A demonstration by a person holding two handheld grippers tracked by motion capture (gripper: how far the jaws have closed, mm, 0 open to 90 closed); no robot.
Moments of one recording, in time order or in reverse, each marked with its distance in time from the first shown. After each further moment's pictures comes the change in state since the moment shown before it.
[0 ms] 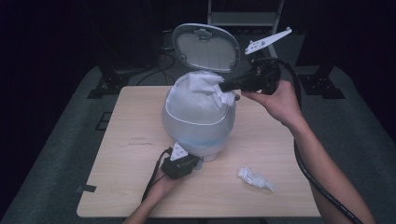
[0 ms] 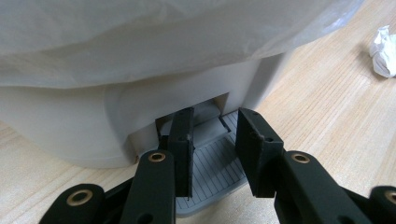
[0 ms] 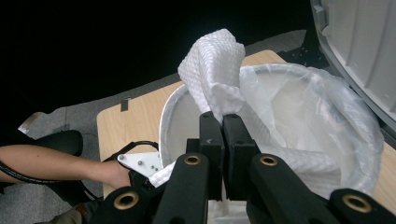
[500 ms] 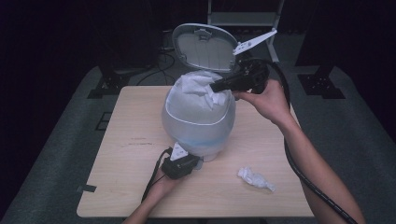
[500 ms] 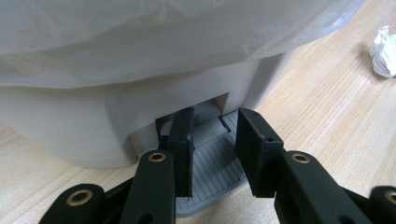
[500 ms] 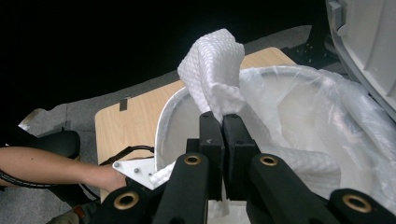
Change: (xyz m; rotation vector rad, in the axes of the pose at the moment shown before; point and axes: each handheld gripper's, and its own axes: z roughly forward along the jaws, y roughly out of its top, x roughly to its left) left arm 0.000 0.000 0.000 0.000 0.000 0.000; right arm -0.003 0.007 0.024 0.020 0.011 -0.006
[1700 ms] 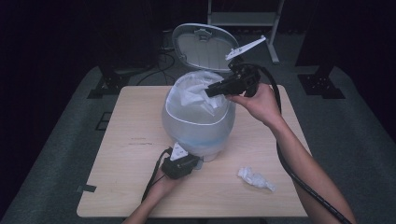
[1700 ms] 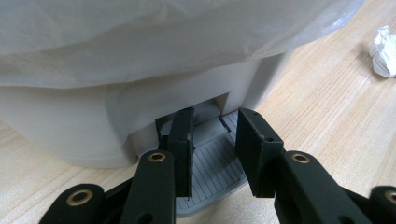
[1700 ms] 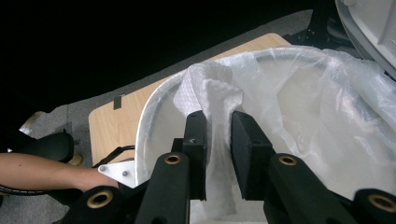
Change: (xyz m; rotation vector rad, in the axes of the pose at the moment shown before) left arm 0.000 0.000 0.000 0.000 -0.001 -0.001; right arm -0.014 -0.009 0.025 0.028 -0.001 0.054
